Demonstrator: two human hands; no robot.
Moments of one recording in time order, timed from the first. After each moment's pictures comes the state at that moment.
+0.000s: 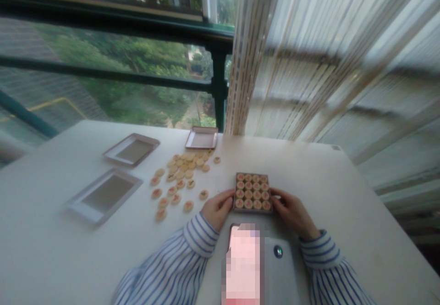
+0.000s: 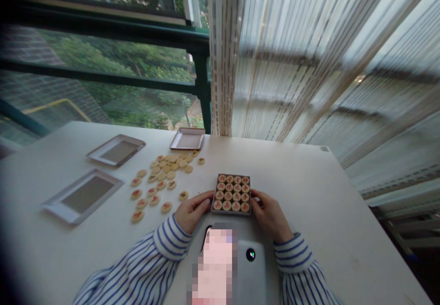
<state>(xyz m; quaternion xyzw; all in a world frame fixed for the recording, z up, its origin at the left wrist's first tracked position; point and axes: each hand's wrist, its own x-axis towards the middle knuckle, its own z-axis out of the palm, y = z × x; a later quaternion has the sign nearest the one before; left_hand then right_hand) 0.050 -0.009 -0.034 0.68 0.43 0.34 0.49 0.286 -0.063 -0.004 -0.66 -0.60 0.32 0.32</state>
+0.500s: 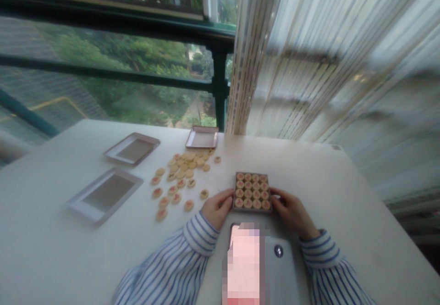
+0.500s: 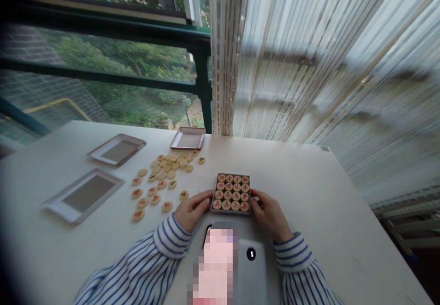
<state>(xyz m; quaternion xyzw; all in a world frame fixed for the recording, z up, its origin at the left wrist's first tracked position) 0.049 -0.010 -0.029 0.68 0.44 0.34 0.48 0.285 -0.063 -0.005 -0.66 -0.60 0.32 0.32</state>
